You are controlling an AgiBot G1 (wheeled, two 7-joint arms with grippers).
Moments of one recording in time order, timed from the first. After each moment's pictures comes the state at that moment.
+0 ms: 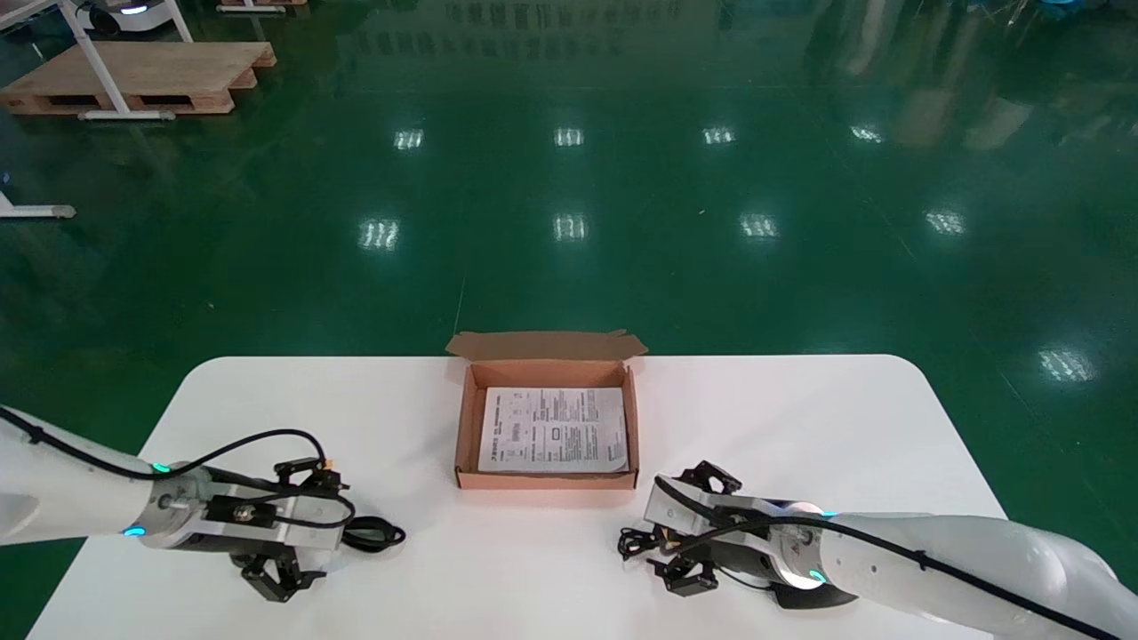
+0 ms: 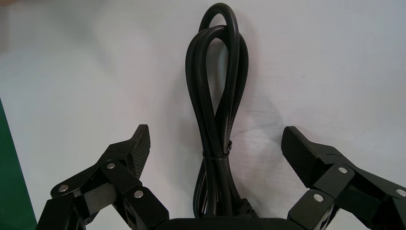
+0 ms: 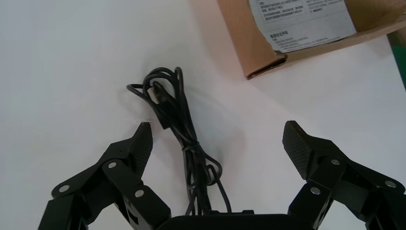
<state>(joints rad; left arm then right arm) -1.62 1.14 0.70 -0.13 1.86 1.00 0.68 1.30 -1.17 -0.71 0.78 -1.93 -0.79 0.15</state>
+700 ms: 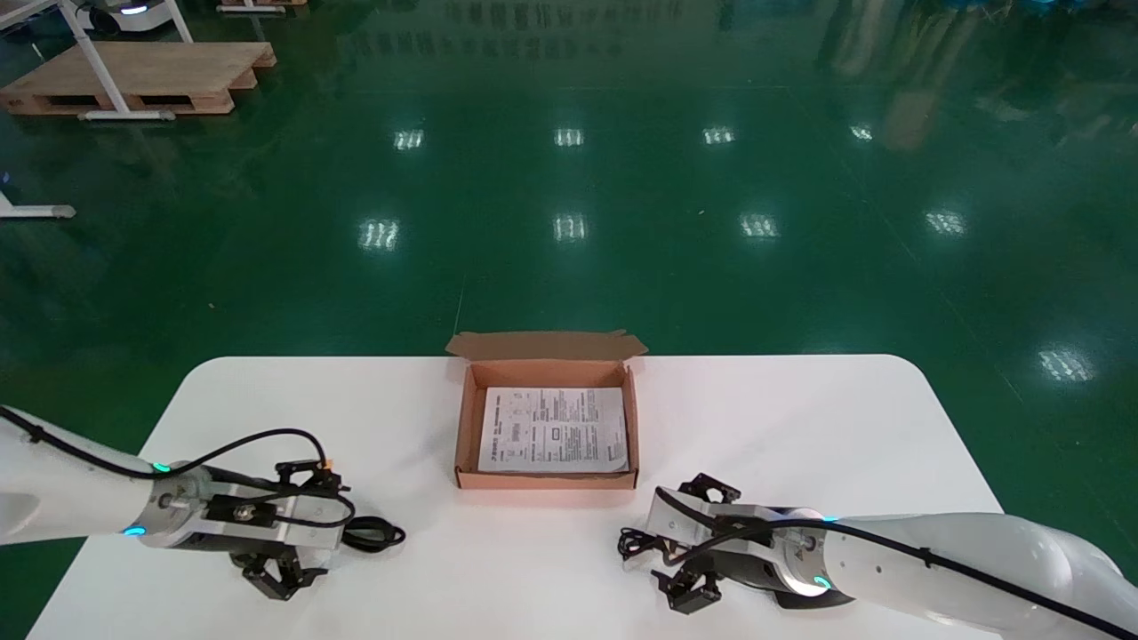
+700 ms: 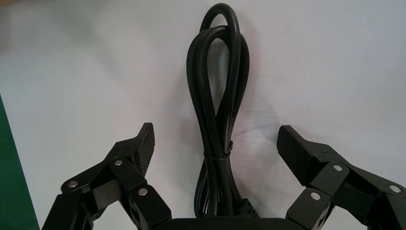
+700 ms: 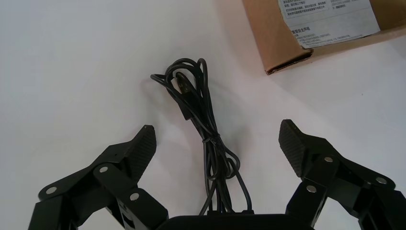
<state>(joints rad) -1.62 1.15 0.70 -0.11 1.86 1.00 0.69 1.31 -1.17 -0.72 0.75 -1.92 -0.83 0.12</state>
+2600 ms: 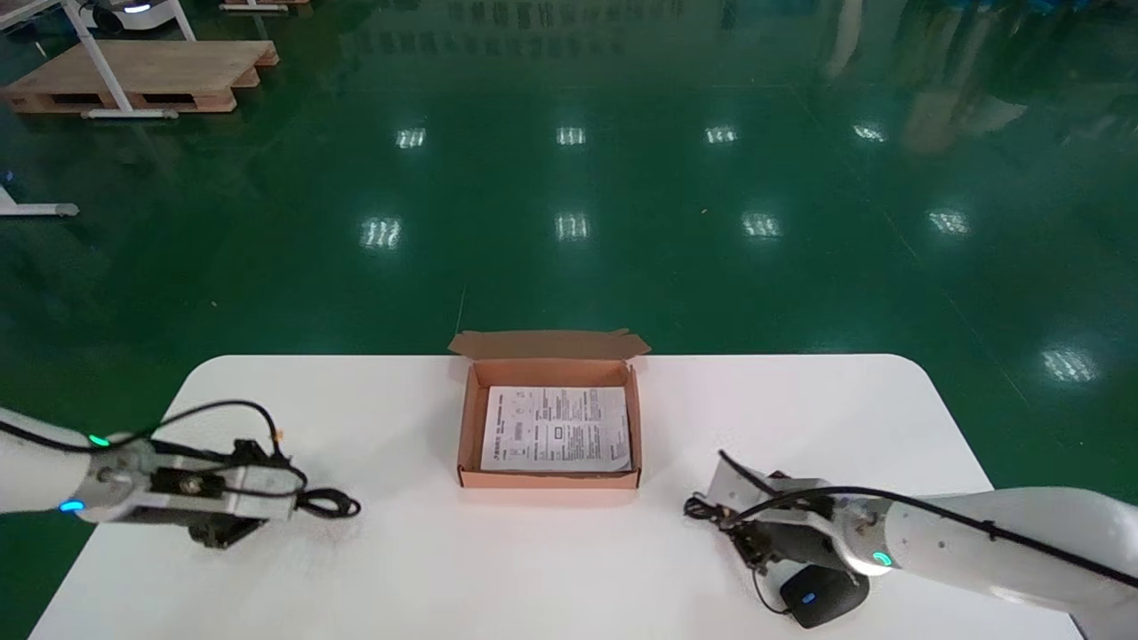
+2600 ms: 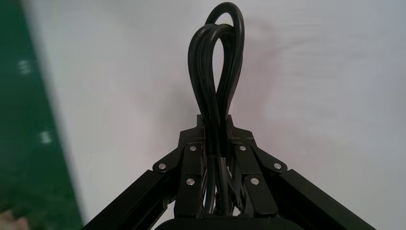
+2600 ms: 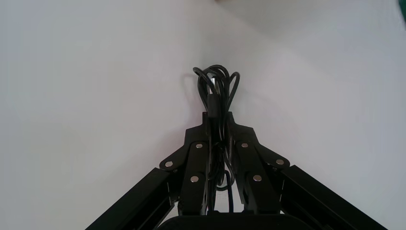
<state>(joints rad) -1.69 1.11 0.67 -0.15 1.83 1.00 0.71 1.41 -1.11 -0.68 0.69 -1.95 -0.81 0.20</state>
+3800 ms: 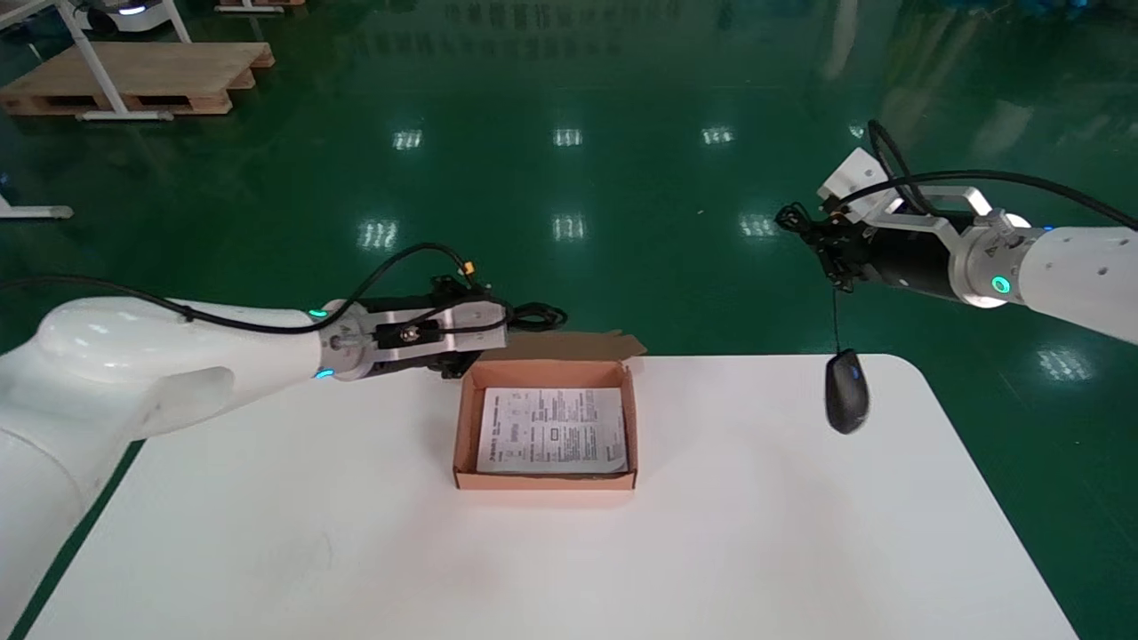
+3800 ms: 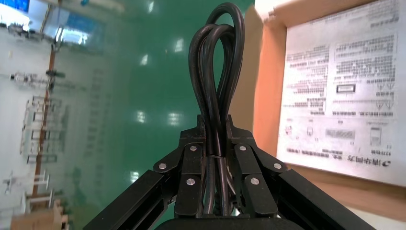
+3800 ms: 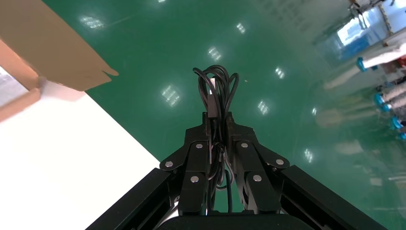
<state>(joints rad) -1.67 1.36 0.53 -0.20 1.57 0.77 0.79 1.75 -1.08 -0.57 0.52 -1.90 -0.70 0.23</state>
